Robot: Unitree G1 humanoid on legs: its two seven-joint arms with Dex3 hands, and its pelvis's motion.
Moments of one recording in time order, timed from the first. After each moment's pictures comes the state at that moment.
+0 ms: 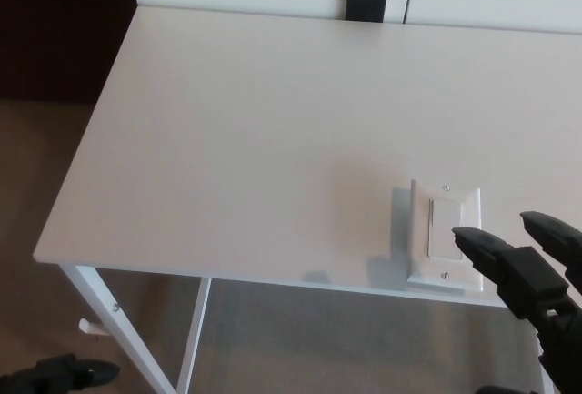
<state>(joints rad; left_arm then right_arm) 0.42 0.53 0.05 0.07 0.04 -0.01 -0.33 0.64 -0.44 0.09 -0.89 -0.91 -0.04 0.12</state>
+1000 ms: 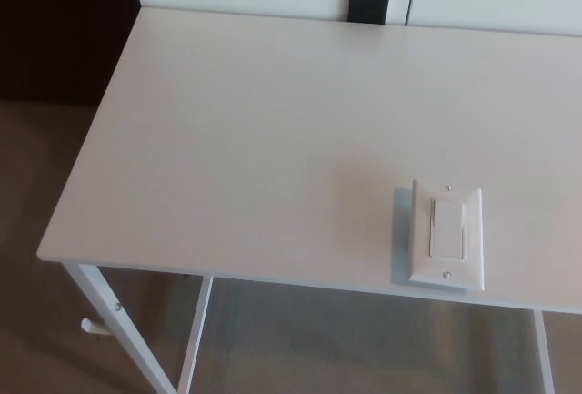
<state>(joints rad) 0.57 0.53 0.01 0.13 0.06 -0.08 -0.33 0.90 -0.55 0.07 -0.36 -0.77 -0.22 0.05</state>
